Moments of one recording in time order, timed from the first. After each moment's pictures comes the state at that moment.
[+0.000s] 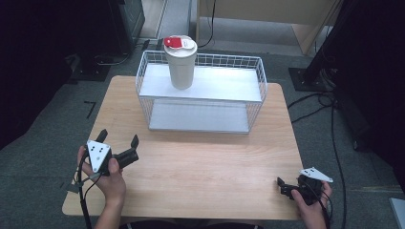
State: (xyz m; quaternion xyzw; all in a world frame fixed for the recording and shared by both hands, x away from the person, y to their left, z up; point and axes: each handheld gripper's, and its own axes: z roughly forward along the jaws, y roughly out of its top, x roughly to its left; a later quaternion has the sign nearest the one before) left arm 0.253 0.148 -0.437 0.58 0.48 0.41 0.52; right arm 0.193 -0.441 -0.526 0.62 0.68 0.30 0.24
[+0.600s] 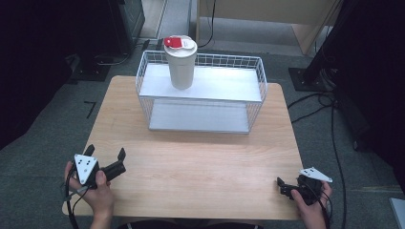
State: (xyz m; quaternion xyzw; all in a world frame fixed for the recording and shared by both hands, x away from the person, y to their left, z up) left arm 0.230 0.186 -0.469 0.59 0.52 0.40 0.48; right arm 0.193 -0.441 -0.526 0.62 0.69 0.30 0.24
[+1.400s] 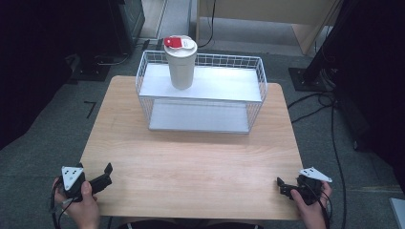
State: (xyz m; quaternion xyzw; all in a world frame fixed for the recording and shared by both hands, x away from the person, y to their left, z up) left arm 0.211 0.229 -0.501 0.60 0.60 0.33 0.41; right arm 0.193 -0.440 -0.527 0.62 0.69 0.30 0.24
